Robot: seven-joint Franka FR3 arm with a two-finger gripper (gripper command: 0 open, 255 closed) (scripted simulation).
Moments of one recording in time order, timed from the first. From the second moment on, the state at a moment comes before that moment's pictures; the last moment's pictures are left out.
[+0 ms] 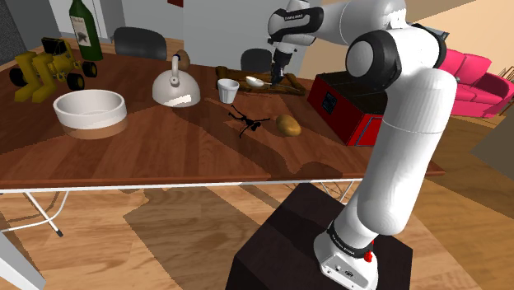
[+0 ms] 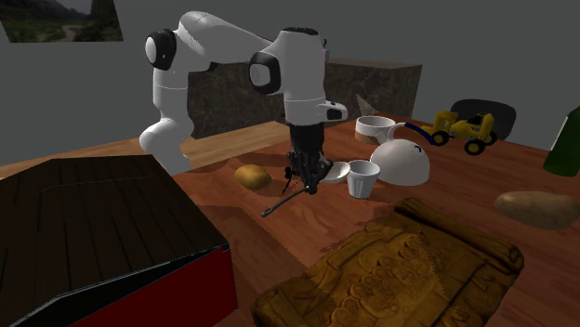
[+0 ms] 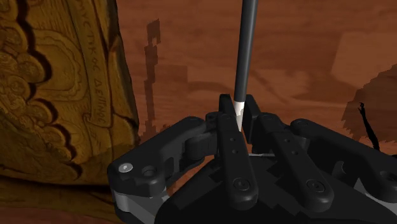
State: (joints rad) arm 0.03 0.25 -0.59 -1.63 0.16 1.95 -1.47
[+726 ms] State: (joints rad) arm 0.02 0.26 -0.59 -1.47 0.16 1.80 -1.46
